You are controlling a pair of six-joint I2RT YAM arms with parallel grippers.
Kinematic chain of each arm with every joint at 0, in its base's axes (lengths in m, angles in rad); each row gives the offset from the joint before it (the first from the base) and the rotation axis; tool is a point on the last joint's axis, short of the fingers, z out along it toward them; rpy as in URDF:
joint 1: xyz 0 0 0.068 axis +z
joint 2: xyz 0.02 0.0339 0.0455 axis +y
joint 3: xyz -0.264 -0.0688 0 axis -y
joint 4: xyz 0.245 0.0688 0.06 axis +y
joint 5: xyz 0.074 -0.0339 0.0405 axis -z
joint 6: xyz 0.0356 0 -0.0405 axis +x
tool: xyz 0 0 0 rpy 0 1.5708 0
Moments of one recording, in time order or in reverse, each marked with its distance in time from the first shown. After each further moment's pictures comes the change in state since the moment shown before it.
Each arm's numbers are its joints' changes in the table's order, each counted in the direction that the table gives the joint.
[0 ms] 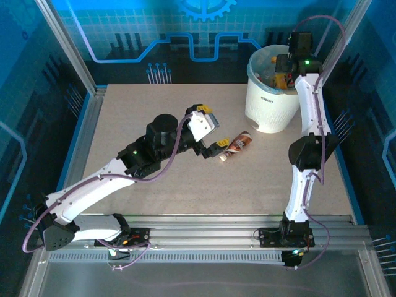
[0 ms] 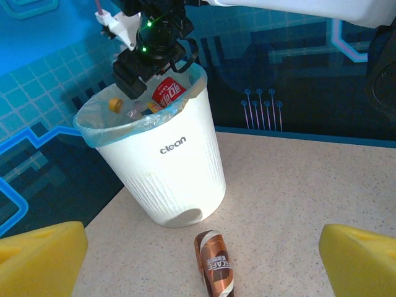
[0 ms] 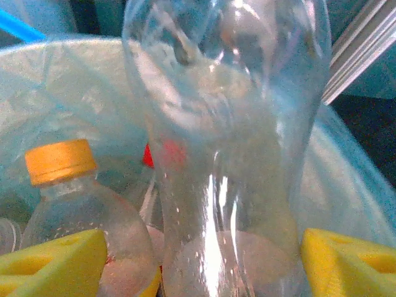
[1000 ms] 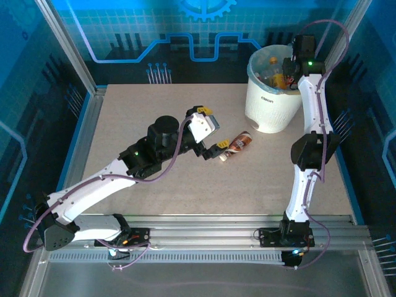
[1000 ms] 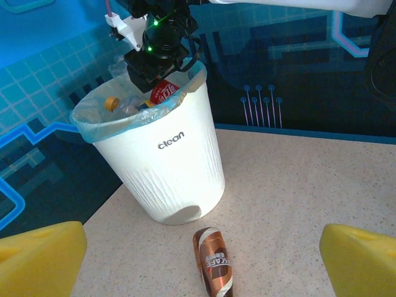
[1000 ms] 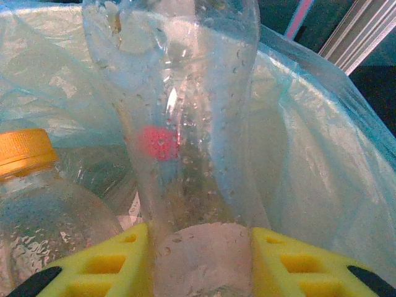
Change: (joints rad) left arm 0.000 0.000 -0.029 -0.026 0.000 0.000; right arm -0.043 0.007 -0.042 0.004 -0.064 0.061
